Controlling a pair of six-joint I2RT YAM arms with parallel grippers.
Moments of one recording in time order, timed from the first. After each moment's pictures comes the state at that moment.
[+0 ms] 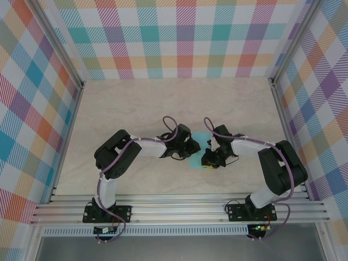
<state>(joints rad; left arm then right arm) -0.82 2.00 1.09 0.12 0.29 -1.18 0.44 1.57 0.73 -0.52 -0.51 0.54</state>
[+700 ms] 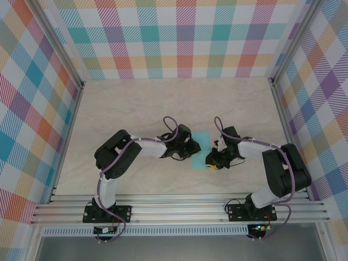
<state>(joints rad) -0.83 2.00 1.09 0.12 0.30 -1.18 0.32 1.54 0.65 -0.47 -0.60 0.57</state>
